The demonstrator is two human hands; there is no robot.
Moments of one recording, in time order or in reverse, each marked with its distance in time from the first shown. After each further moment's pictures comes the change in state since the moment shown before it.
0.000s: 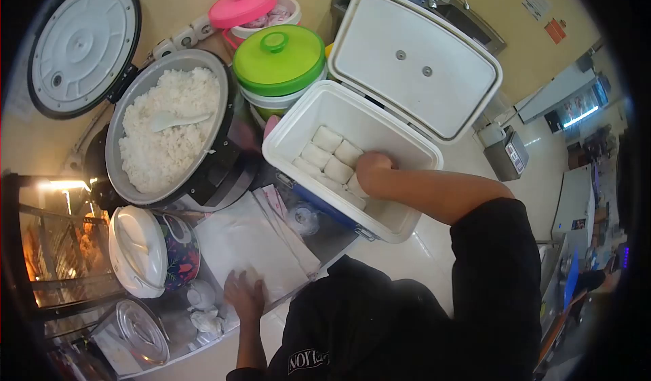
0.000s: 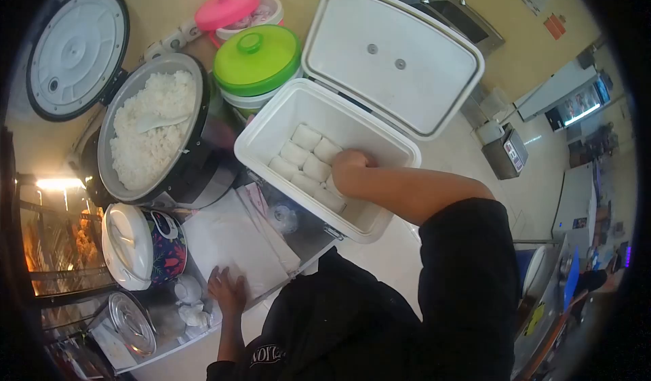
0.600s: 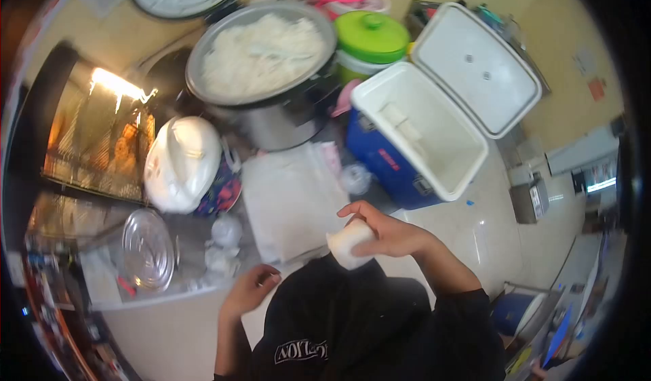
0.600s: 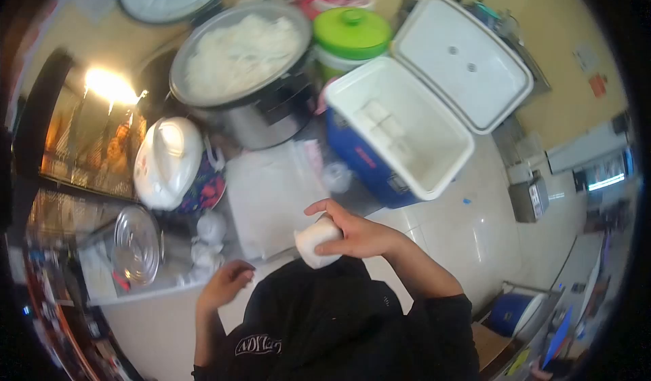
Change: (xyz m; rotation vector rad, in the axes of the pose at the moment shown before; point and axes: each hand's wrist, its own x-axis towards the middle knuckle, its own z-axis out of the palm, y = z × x) left_hand -0.080 -0.040 -0.136 -0.910 -0.554 -0.122; right_hand -0.220 -0.084 0.045 1.346 -0.325 -1.104
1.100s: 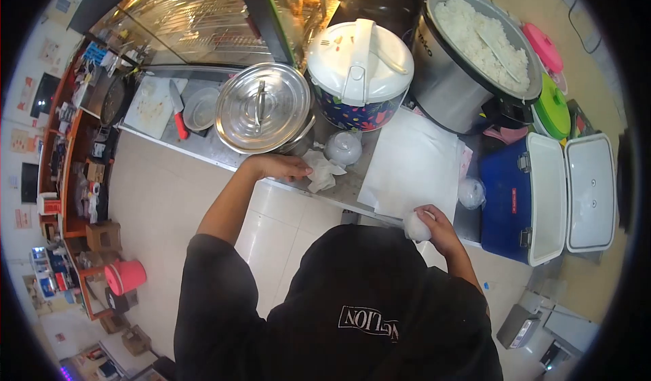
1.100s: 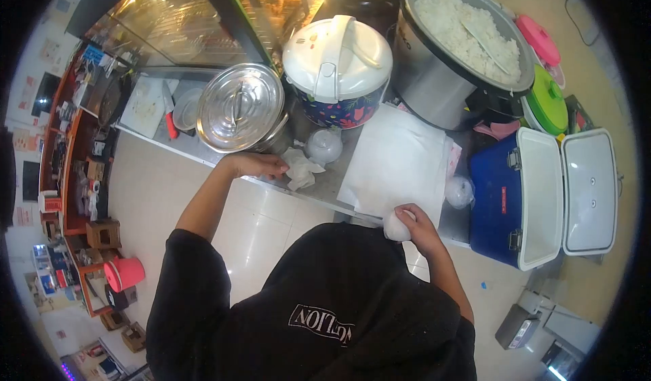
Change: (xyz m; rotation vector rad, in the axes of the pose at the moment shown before) left_hand -0.026 -0.117 -0.172 0.101 -0.112 -0.398; right_hand 0.103 0.135 0.059 0.042 0.105 0.395
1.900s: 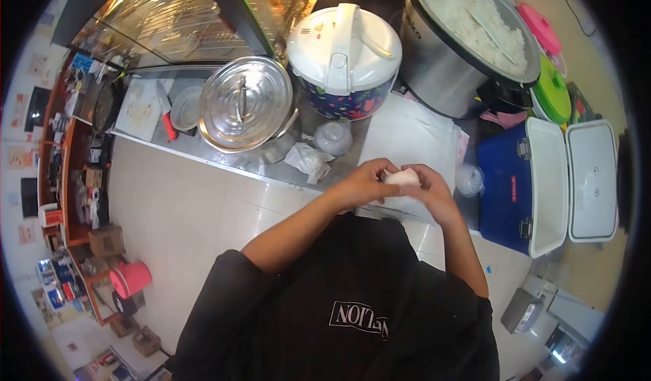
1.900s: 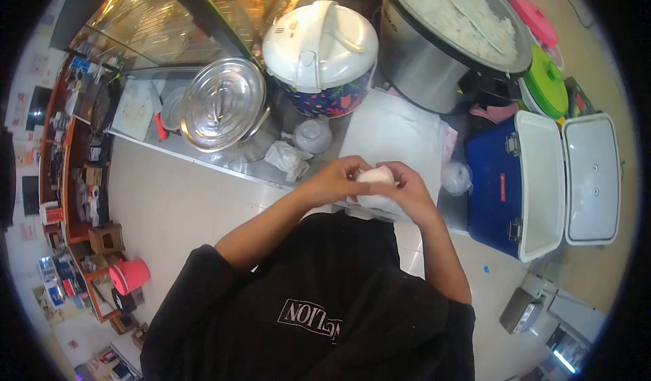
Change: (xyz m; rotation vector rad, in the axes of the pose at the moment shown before) left_hand 0.053 0.163 0.142 -0.607 0.063 0.465; right_hand 0.024 -0.068 0.019 -0.111 -0.129 -0.352
